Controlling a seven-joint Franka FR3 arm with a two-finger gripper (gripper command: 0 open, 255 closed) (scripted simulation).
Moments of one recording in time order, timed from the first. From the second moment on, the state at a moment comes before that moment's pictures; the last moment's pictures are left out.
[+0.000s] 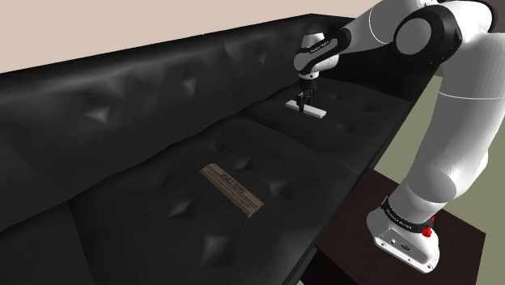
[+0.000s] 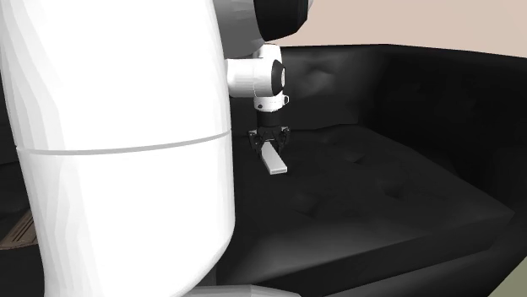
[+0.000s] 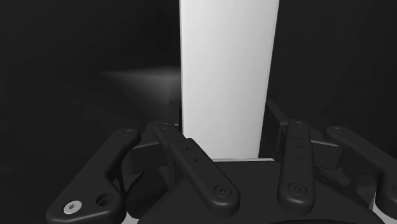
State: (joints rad) arm -0.14 0.31 -0.19 -1.92 0.01 2.13 -0.40
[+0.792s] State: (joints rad) arm -0.14 0.25 -0.19 -1.88 0.00 2.03 -0.39
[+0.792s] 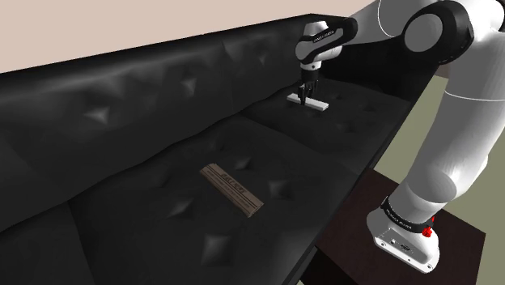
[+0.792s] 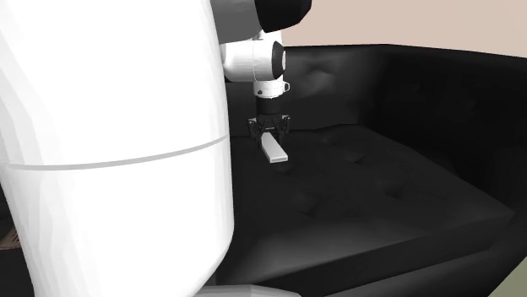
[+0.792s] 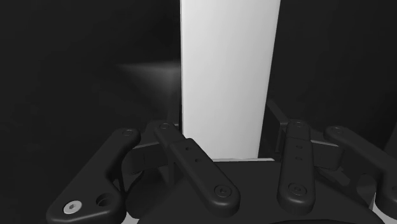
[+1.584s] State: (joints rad) arm -0.14 0.20 -0.20 -1.79 -0.01 1.89 -0.39
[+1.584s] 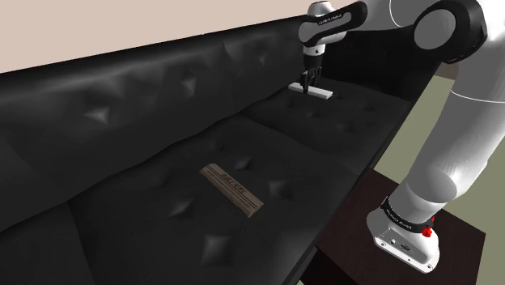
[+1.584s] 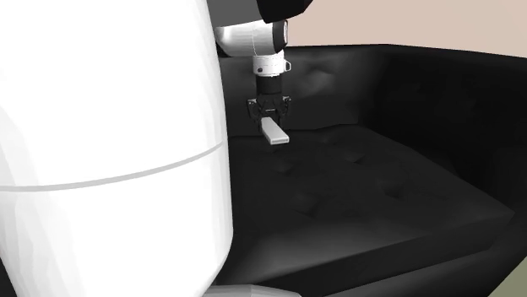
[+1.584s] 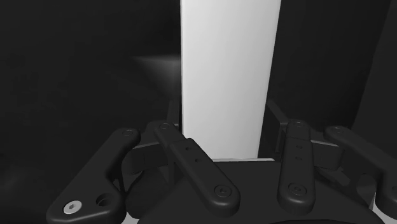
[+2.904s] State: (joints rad) arm 0.11 0.19 -0.02 -1.77 0.00 1.85 0.03
